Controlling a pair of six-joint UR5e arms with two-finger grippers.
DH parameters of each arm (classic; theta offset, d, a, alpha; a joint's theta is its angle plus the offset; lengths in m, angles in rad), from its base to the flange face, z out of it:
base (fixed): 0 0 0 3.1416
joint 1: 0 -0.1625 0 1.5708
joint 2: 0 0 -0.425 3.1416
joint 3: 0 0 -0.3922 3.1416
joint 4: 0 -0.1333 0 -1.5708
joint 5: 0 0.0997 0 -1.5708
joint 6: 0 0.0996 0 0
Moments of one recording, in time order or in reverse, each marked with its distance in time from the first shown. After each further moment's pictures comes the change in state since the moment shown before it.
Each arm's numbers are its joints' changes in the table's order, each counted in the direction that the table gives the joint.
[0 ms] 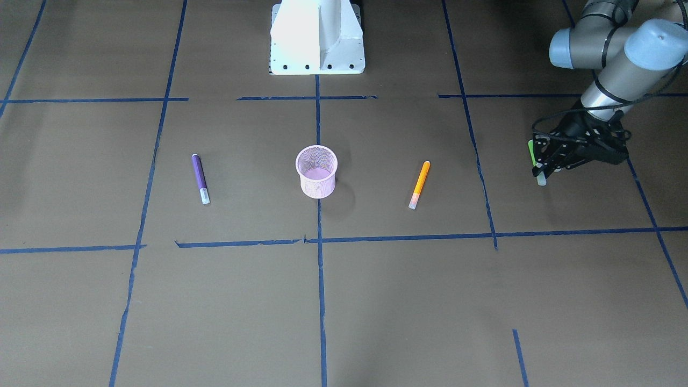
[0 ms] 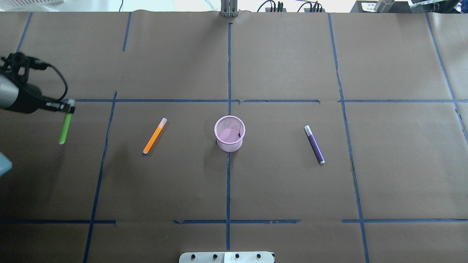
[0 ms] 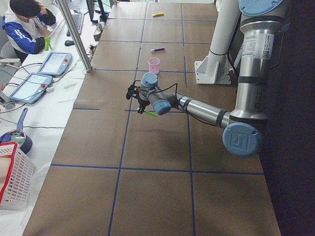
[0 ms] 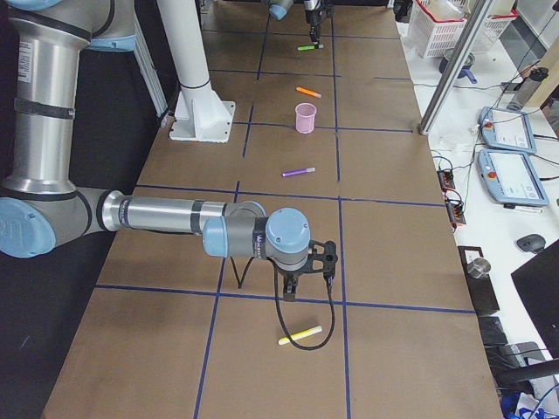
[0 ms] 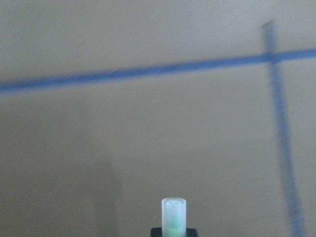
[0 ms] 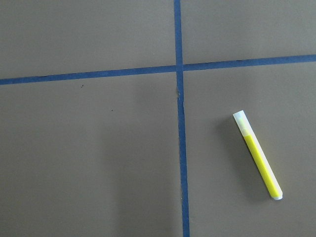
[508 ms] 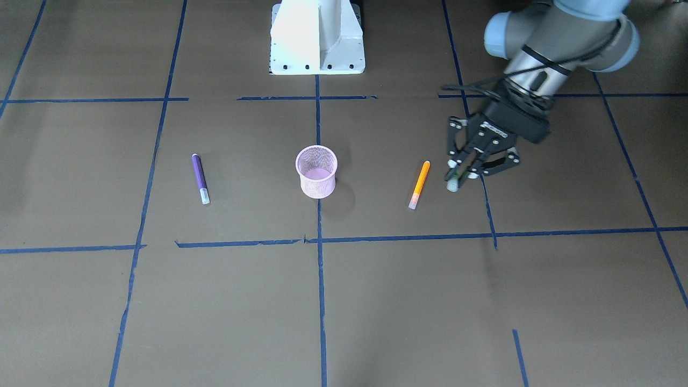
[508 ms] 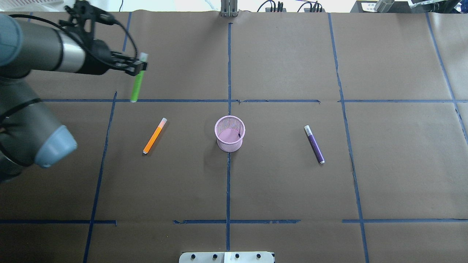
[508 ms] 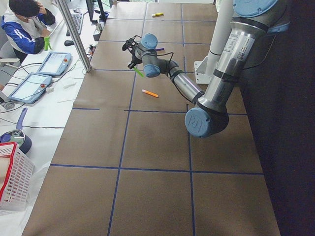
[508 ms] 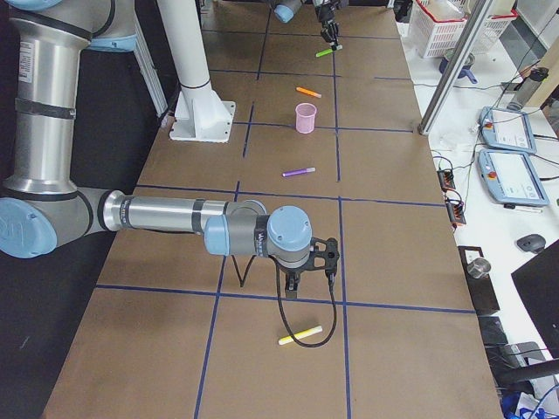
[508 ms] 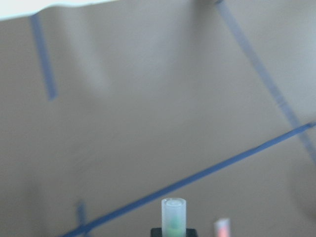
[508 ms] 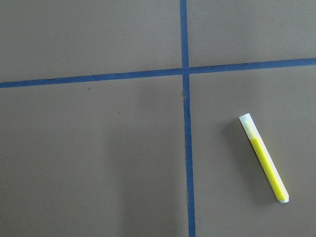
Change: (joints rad) left arm -0.120 0.333 -0.032 0.005 0.199 0.052; right arm 0.000 -0.004 0.004 0.000 0.008 0.004
